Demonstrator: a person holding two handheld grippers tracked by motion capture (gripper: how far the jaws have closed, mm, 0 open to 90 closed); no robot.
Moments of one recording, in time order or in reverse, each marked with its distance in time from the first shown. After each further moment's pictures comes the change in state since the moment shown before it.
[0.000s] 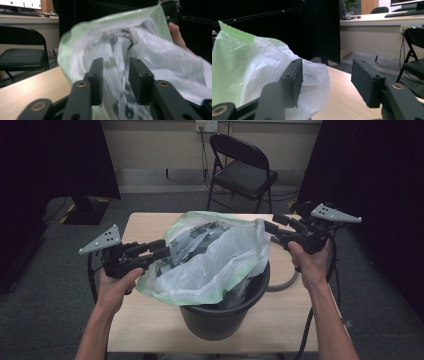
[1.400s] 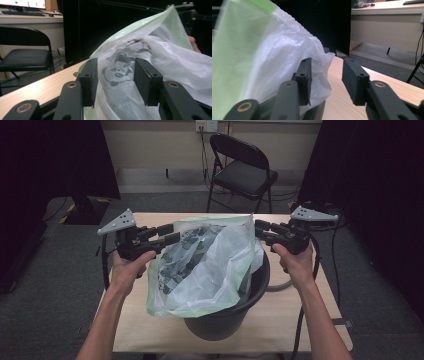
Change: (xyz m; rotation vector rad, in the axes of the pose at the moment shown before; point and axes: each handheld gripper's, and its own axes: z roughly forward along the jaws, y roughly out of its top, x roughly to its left) left arm 0.024 0.011 0.040 0.029 0.021 0.001; right arm 0.007 -0.013 0.031 0.085 0.074 -0.008
